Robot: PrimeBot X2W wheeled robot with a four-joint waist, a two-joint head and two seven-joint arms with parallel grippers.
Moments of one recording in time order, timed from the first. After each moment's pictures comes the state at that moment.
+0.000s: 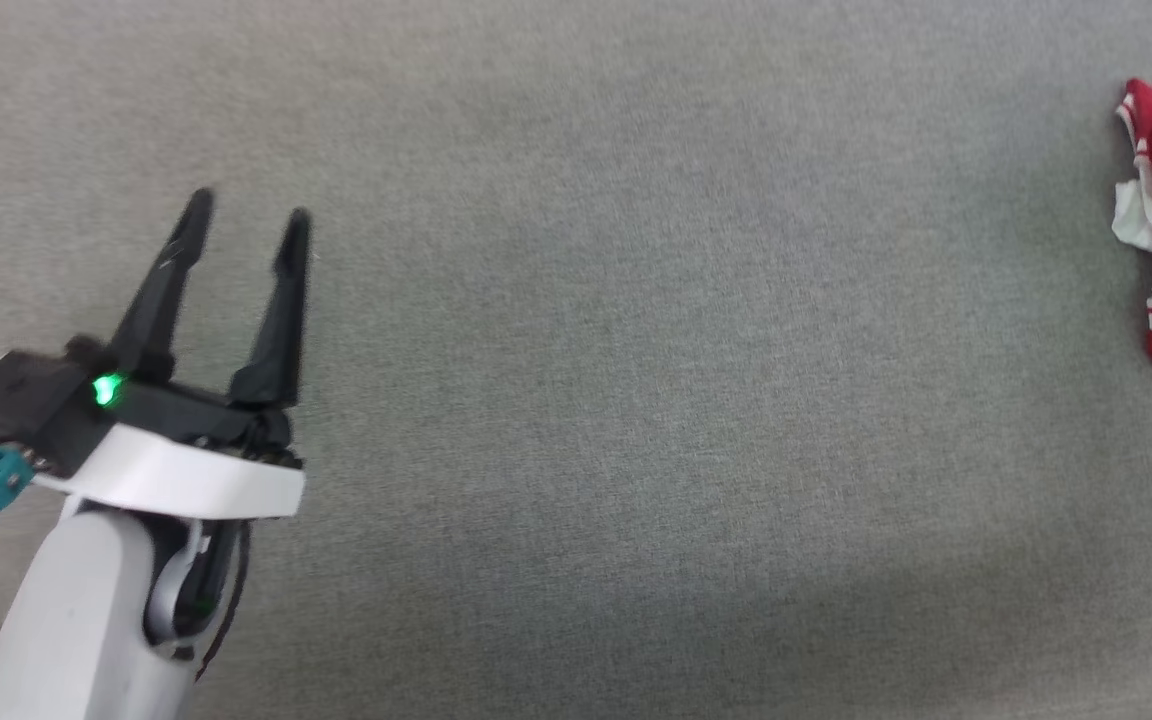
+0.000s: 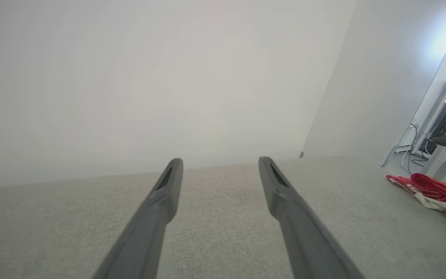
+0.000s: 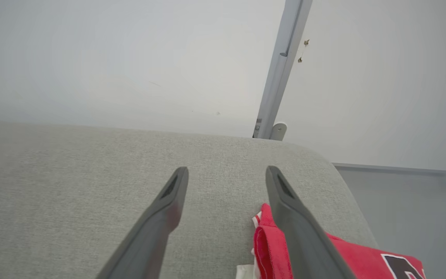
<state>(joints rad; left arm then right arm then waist) -0.35 0.35 -0.19 0.03 -0.46 -0.13 -0.26 -0.82 -0.62 0.35 0.64 0.69 0.13 -0.09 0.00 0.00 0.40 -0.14</state>
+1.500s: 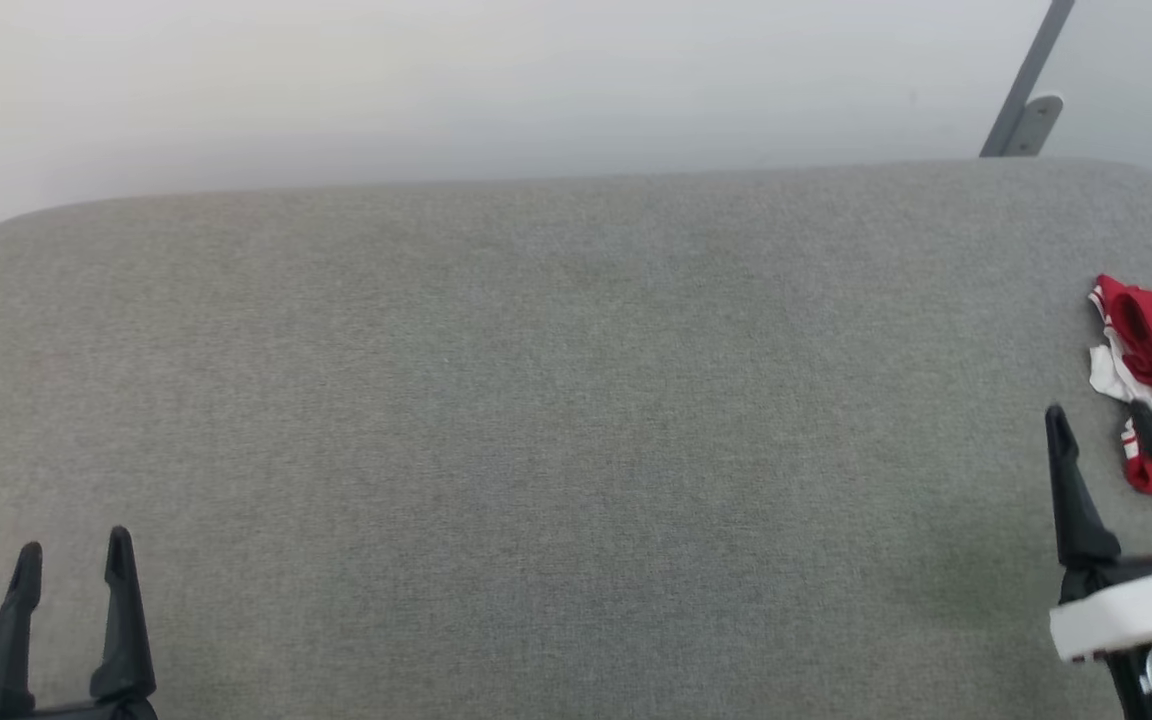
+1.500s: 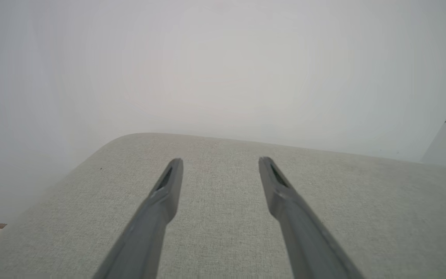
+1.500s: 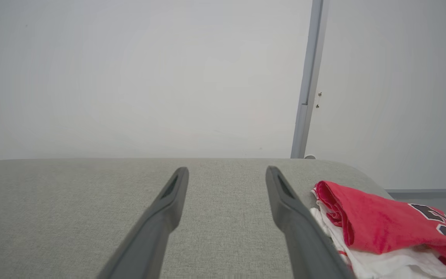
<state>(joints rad) 0.17 0.21 0.19 -0.02 -0.35 -0.13 -0.26 -0.08 -0.30 -0.04 0.18 0.35 0.13 -0.26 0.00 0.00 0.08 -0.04</state>
